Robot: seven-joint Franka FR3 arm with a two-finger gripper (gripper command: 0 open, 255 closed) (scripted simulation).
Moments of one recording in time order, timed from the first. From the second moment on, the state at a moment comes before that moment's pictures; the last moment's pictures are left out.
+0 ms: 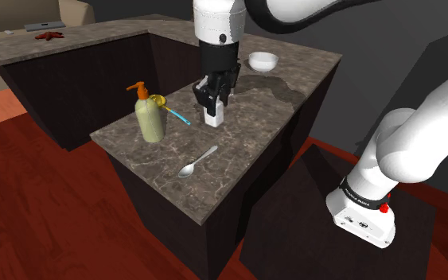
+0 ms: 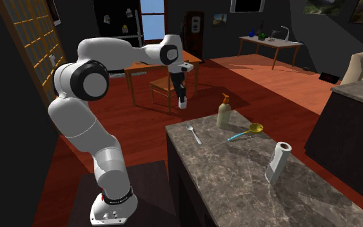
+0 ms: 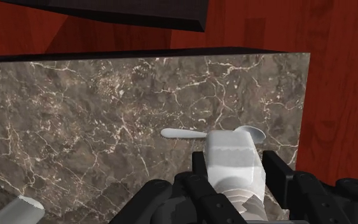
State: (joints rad) arm 0.19 -0.27 0.50 -2.01 -0.01 1.78 0.55
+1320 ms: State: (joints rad) arm 0.11 -0.22 0.38 -1.82 -0.05 1.66 0.36
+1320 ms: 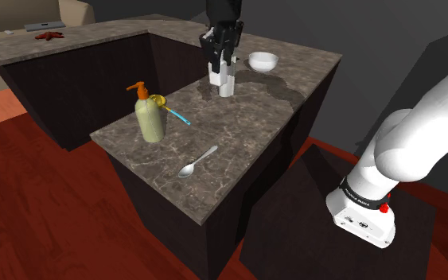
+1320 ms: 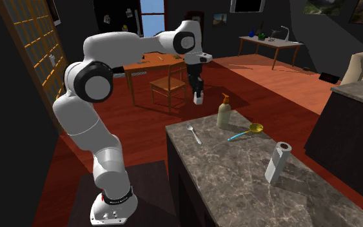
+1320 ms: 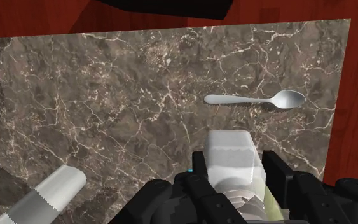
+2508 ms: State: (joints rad) arm -0.05 0.05 0.19 -1.53 -0.12 1.67 0.01
